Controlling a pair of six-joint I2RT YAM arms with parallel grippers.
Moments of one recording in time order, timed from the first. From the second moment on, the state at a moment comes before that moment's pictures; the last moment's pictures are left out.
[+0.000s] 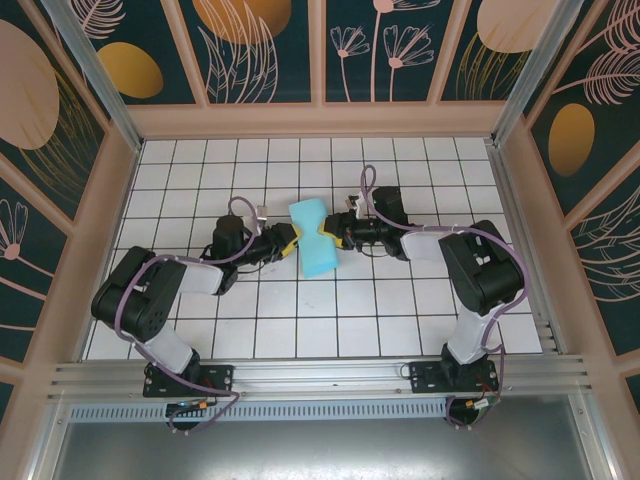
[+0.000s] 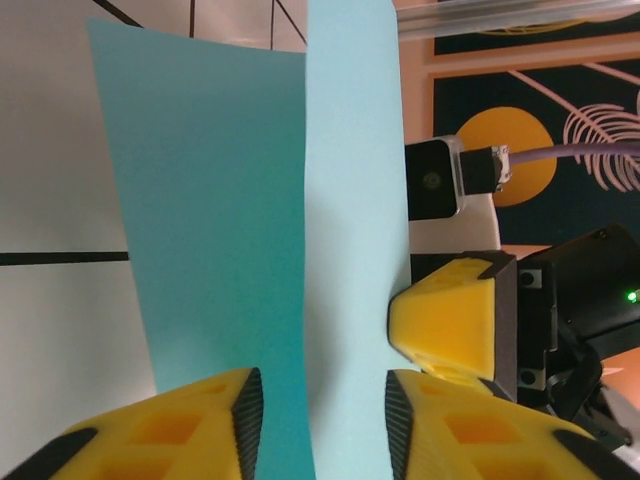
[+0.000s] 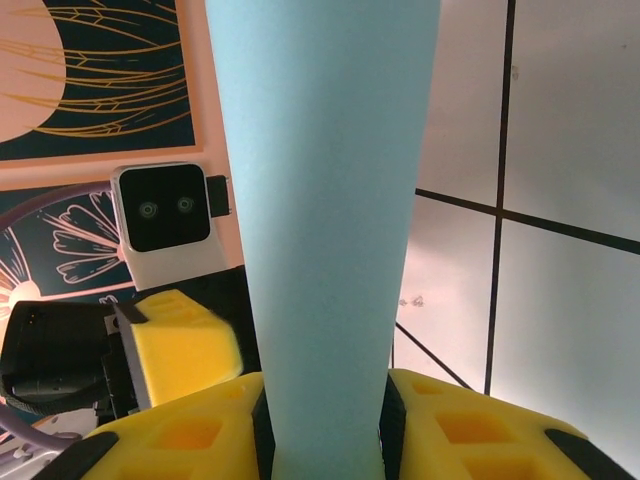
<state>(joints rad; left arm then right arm) -0.41 1.66 0.51 0.83 0.67 -1.28 0.47 1.80 0.85 0.44 -0.90 1.12</state>
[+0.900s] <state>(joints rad) -0.51 1.79 0.64 0.84 0.65 -1.25 0.40 1.64 0.88 -0.07 -0.60 0.74</state>
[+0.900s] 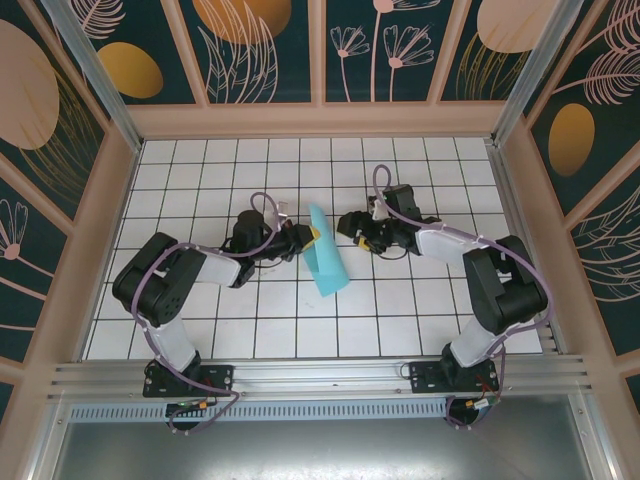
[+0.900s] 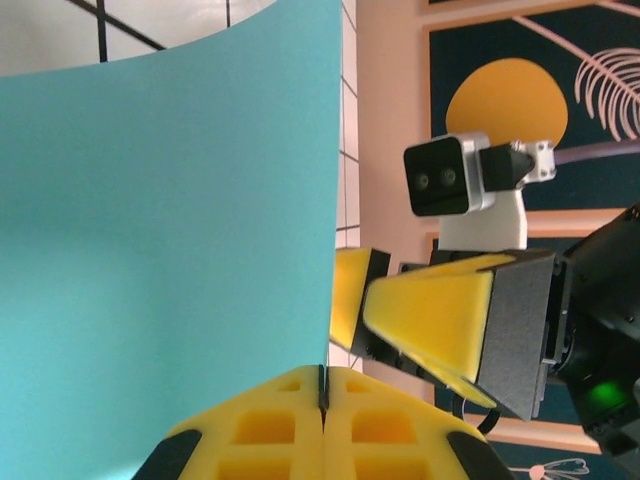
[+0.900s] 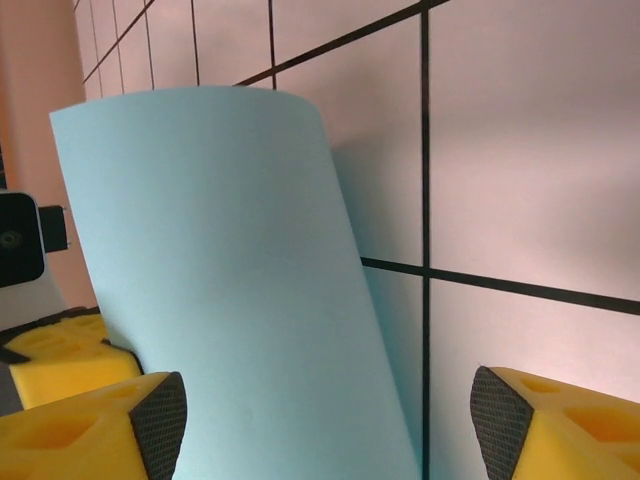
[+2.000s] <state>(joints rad) -0.52 1.75 0.55 0.62 0.49 -1.15 0.50 1.90 1.08 -0.31 -0.59 0.52</state>
